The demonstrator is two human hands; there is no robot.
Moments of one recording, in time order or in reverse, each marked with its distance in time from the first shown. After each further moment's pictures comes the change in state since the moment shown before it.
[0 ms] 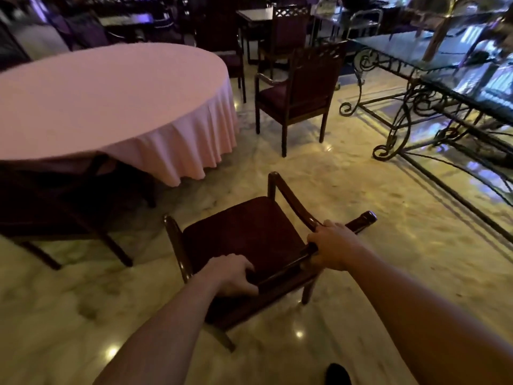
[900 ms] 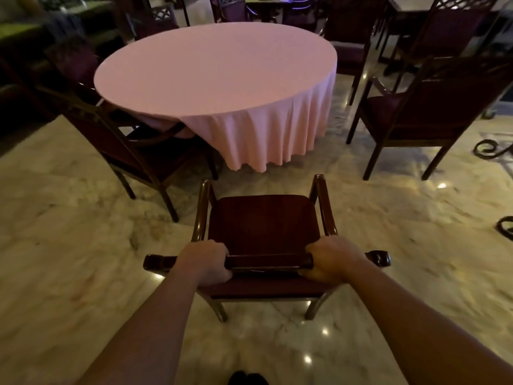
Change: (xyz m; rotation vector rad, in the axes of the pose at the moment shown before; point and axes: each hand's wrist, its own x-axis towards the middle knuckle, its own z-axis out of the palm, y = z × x) left_hand 0.092 0.009 -0.037 -0.060 0.322 -0.483; right_hand 0.179 0.101 -0.038 -0.102 0.033 -0.506
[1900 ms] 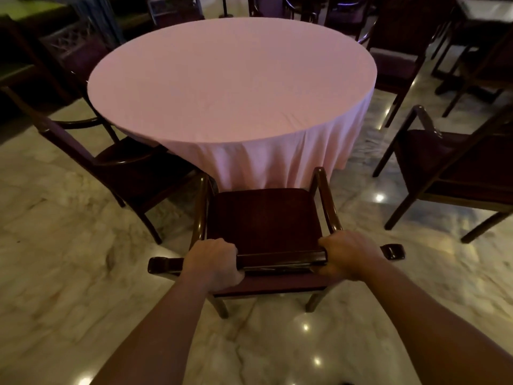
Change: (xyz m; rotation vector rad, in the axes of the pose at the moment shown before) left_hand 0.307 0.063 -0.139 -0.011 0.162 -0.139; right_hand 0.270 0.264 -0.134 -0.051 0.077 -0.145
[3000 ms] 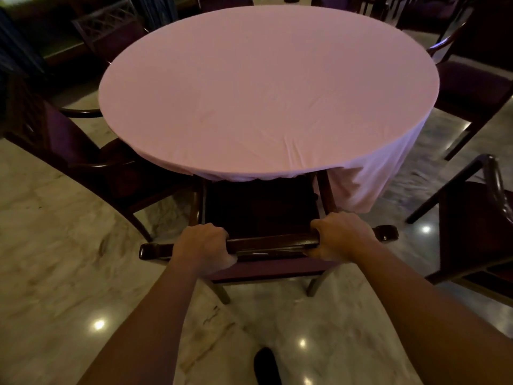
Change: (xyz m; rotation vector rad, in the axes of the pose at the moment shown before) left_hand 0.266 0.074 -0.081 -0.058 0.003 -0.315; right_hand 0.242 0.239 -0.105 -0.136 0.019 -0.273
